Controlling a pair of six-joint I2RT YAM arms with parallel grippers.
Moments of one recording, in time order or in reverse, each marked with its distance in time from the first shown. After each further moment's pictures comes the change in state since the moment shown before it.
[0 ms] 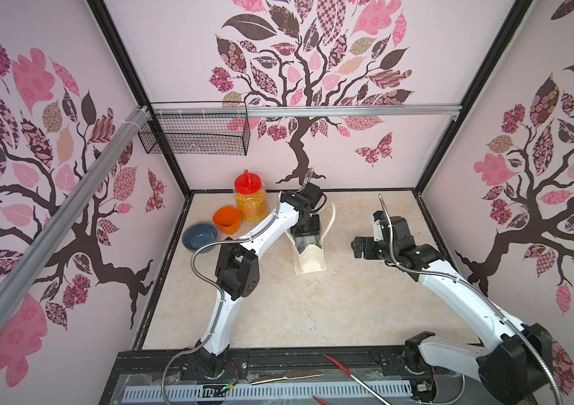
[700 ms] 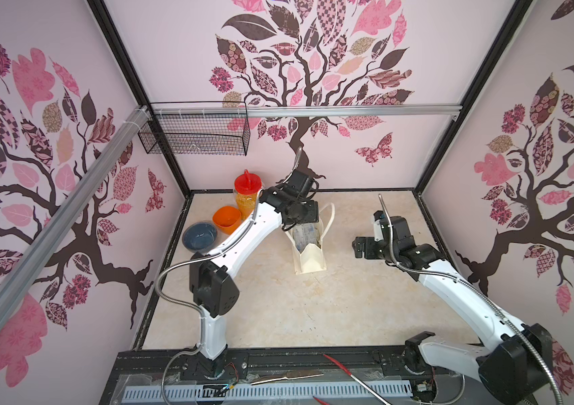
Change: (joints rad) left arm 0.001 -0.366 -0.196 0.200 -0.068 0.084; right arm 0.000 0.000 0.016 -0.022 0.036 -0.024
